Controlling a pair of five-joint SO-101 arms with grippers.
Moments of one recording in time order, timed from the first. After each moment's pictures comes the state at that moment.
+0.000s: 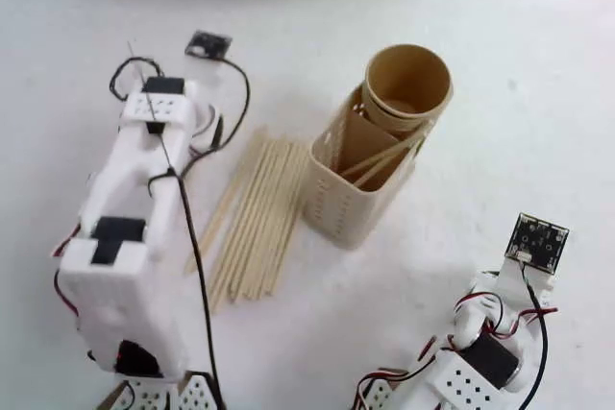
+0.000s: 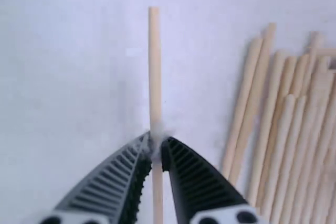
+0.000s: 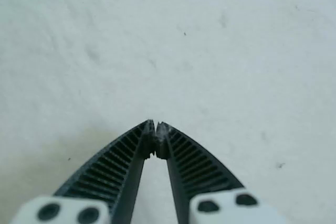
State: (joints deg) left arm -3.2 22.1 -1.9 66.6 -9.3; right arm 38.2 -101.6 96.4 60.0 20.5
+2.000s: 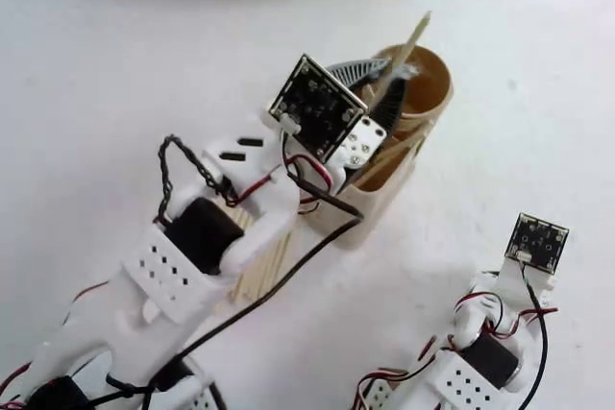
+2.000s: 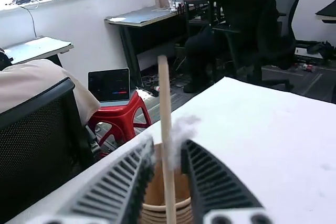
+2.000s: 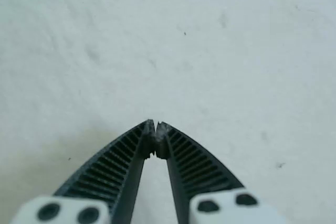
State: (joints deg) left arm 37.4 -34.8 22.4 29.2 -8.0; right arm 38.2 -101.6 96.4 60.0 20.5
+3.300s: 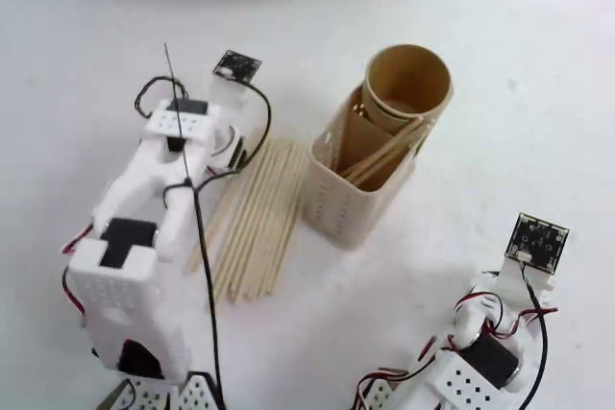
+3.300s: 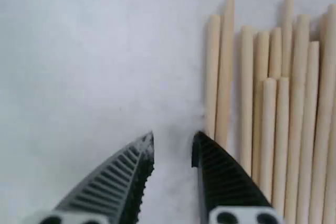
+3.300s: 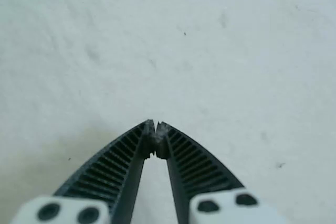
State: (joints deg) left arm 1.0 23.2 7.6 57.5 -12.7; right arm 38.2 -101.6 96.4 60.0 20.5
